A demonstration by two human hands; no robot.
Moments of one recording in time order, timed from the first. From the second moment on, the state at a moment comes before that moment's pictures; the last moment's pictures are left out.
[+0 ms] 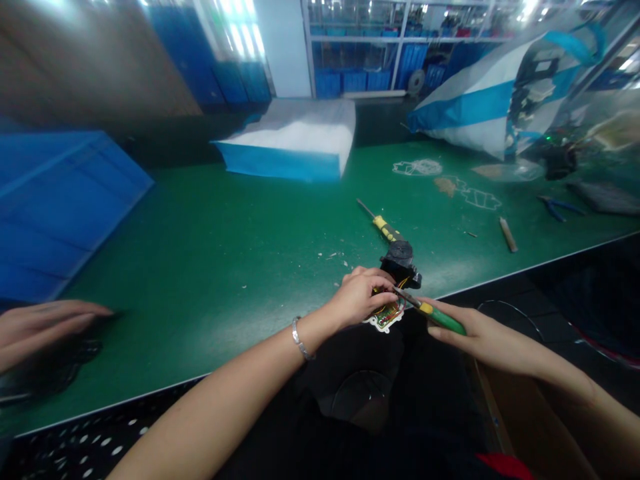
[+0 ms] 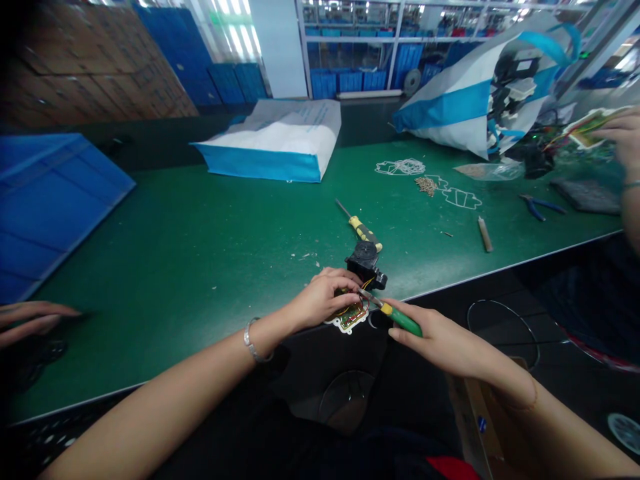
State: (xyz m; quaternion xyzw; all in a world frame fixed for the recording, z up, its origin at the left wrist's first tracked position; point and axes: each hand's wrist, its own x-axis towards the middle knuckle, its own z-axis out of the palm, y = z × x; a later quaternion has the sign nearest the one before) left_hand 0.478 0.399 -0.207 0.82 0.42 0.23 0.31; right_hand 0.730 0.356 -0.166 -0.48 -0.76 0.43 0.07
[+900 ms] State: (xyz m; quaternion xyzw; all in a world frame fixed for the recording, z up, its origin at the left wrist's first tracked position) left_hand 0.478 0.402 -0.210 0.82 0.43 0.24 0.31; right_hand 0.721 0.342 -0.211 -0.49 -0.77 0.35 0.19
